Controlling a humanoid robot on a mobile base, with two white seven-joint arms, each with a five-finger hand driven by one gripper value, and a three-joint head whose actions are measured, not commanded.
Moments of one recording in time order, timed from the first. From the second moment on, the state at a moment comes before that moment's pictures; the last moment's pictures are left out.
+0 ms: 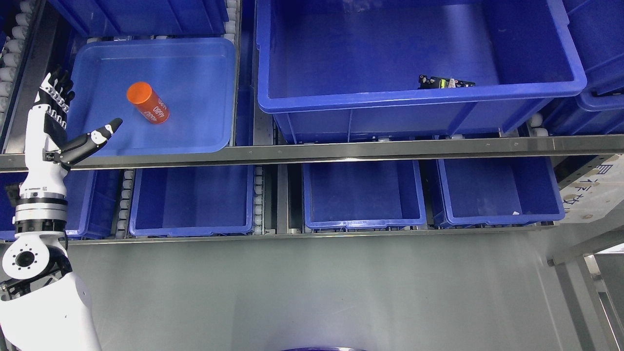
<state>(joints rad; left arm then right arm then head) -0.21 0.04 0.51 -1.56 -0.07 -0.19 -0.39 0.00 0.00 0.00 0.00 0.00 -0.02 -0.03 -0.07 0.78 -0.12</state>
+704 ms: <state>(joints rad) -0.20 0.06 0.52 -1.56 -0.07 -0.19 -0.43 0.00 0.00 0.00 0.00 0.00 -0.02 -0.03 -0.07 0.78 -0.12</state>
